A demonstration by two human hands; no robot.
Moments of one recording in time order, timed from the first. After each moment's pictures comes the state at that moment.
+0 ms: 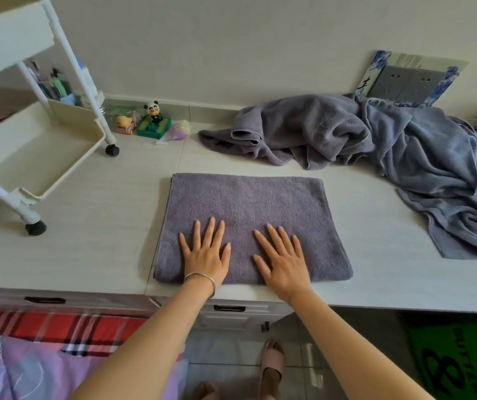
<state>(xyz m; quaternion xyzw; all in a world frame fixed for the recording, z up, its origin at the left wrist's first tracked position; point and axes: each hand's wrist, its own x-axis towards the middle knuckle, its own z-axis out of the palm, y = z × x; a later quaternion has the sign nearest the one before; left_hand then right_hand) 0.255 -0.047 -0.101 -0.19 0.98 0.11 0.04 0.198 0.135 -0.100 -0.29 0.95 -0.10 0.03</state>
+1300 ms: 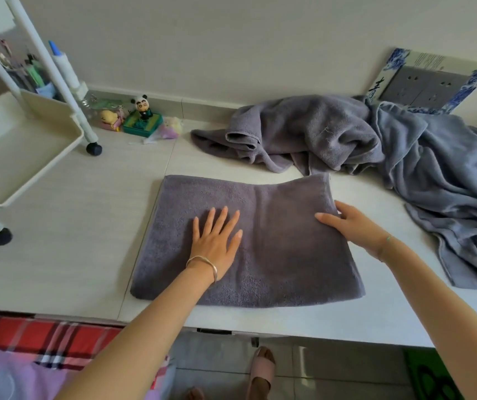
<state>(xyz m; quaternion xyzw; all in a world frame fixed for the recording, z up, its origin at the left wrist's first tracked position) 0.183 -0.041 -0.085 -0.12 0.98 0.17 0.07 0.058 0.201 0.013 -0.11 0.85 -0.43 0.29</state>
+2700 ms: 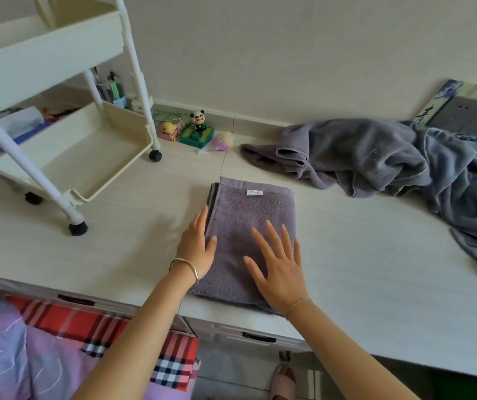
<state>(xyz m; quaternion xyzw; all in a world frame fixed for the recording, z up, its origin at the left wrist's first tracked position) 0.258 -0.155 -0.060 -0.22 0.89 0.40 -0.07 0.203 0.031 -0.066 -0.33 0.93 -0.18 0.00</state>
